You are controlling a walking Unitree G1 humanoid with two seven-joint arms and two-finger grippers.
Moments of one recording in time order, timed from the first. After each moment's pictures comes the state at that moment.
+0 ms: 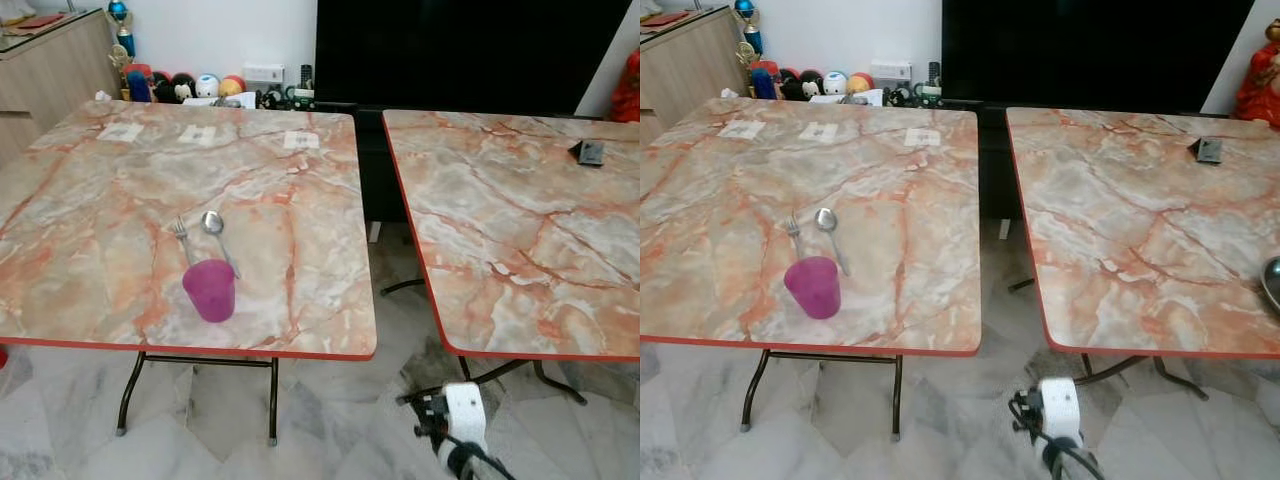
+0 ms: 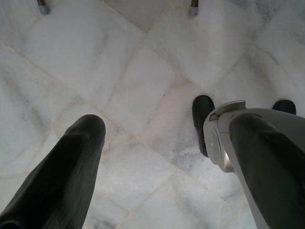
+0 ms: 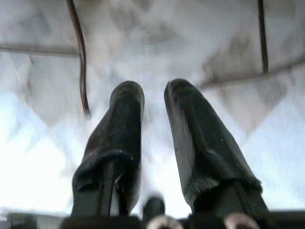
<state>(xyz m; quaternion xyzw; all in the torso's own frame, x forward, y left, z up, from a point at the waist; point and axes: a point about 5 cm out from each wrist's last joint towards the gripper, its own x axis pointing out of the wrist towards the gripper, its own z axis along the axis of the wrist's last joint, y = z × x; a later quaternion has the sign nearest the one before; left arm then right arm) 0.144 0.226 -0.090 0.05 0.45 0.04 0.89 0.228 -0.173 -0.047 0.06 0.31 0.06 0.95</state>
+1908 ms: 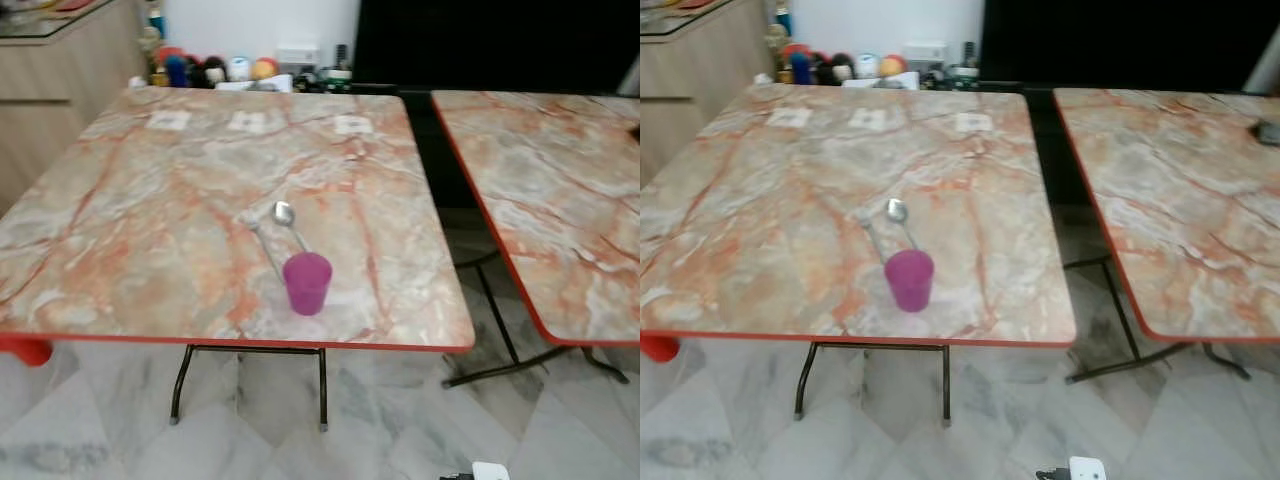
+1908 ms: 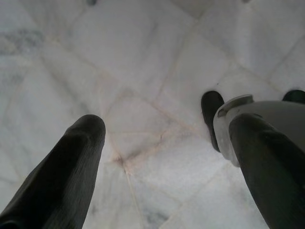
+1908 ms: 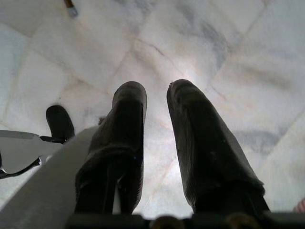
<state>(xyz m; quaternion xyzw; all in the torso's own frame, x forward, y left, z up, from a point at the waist) 0.143 0.229 -0.090 0.05 0.45 0.04 0.89 0.163 -0.203 -0.089 0.04 0.46 -0.04 0.89</state>
